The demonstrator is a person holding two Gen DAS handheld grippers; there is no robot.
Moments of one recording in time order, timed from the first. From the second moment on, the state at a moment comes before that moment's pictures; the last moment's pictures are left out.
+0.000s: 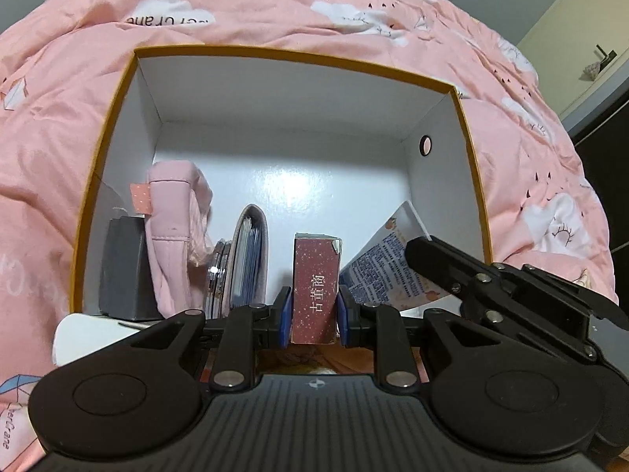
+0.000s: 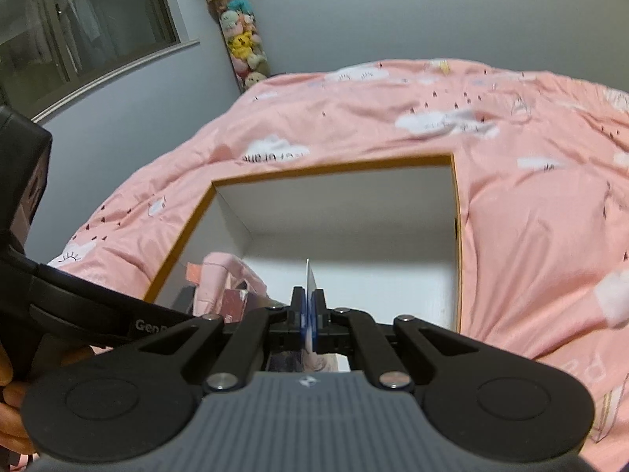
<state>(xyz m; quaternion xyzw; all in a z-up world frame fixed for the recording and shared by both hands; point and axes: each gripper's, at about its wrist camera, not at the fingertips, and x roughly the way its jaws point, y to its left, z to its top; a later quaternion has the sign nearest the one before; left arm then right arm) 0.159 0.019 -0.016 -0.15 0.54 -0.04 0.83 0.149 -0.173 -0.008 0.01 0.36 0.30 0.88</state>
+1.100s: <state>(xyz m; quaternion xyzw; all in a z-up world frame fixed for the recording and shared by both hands) 0.173 0.029 -0.029 -0.11 0.58 -0.05 0.81 0.171 -0.176 -0.026 0.06 0.40 0.29 0.86</state>
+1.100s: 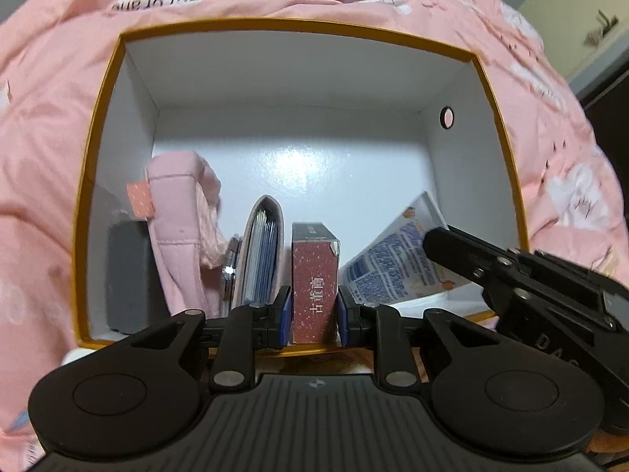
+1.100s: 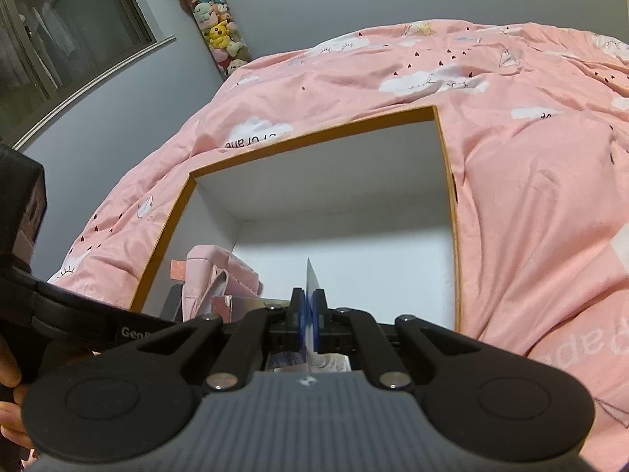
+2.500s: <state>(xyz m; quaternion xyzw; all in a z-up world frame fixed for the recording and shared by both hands) 0.127 0.069 -0.010 -0.15 0.49 -0.01 0.86 0.156 -0.137 -0.043 0.07 0.45 0.31 0.84</state>
